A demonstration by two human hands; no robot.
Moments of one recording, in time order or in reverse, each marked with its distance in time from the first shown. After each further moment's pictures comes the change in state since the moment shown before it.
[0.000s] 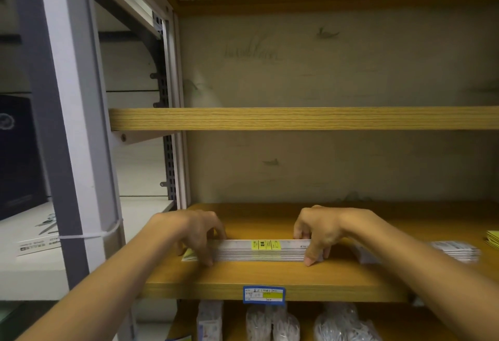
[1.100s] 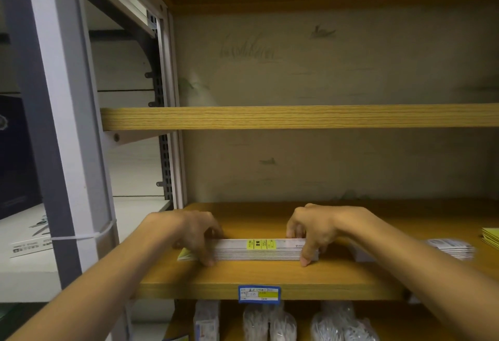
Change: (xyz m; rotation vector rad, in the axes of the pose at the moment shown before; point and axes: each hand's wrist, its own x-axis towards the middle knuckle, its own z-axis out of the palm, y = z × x) left_hand 0.002 0.003 0.001 0.007 0.011 0.009; right_hand -0.009 -0.010 0.001 -0.040 0.024 0.009
